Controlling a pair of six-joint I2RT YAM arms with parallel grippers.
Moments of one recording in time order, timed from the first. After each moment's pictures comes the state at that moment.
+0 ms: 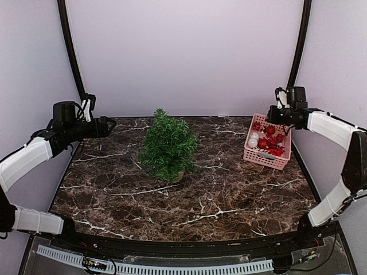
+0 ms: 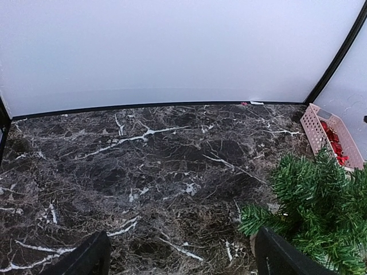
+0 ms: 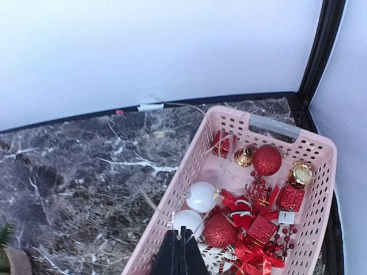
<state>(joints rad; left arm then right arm) -0.15 1.15 0.88 -0.14 0.25 -0.17 0.11 1.53 1.19 -0.24 -0.07 0.16</state>
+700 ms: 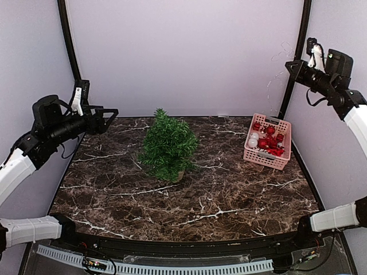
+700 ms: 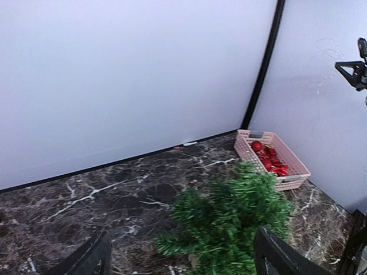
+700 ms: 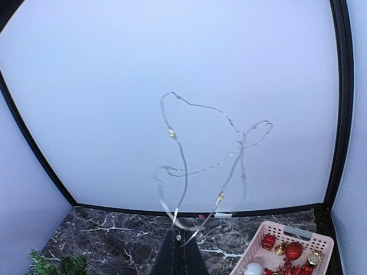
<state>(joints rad) -0.33 0.90 0.91 -0.16 0.28 -0.15 0.12 1.19 1.45 -0.32 -0.19 0.28</state>
